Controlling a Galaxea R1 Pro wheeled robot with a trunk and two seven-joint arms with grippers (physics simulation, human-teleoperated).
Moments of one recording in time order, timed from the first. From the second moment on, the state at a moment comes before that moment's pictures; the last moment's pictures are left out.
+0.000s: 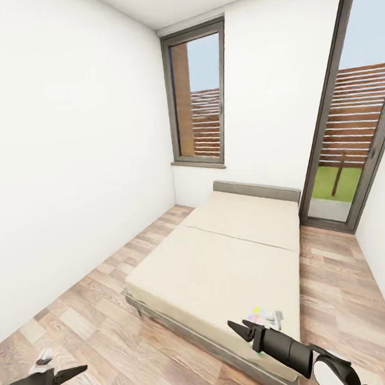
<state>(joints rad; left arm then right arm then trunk) -0.29 0.45 0.42 -0.71 -0.06 0.60 -1.37 -0.13 -0.25 0.29 -1.31 -0.84 0.37 0.50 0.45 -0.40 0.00</state>
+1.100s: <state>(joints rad) -0.28 0.23 0.41 0.01 -0.15 -0.08 0.12 -0.13 -0.25 0.29 -1.31 -0.84 0.37 0.50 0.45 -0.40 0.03</state>
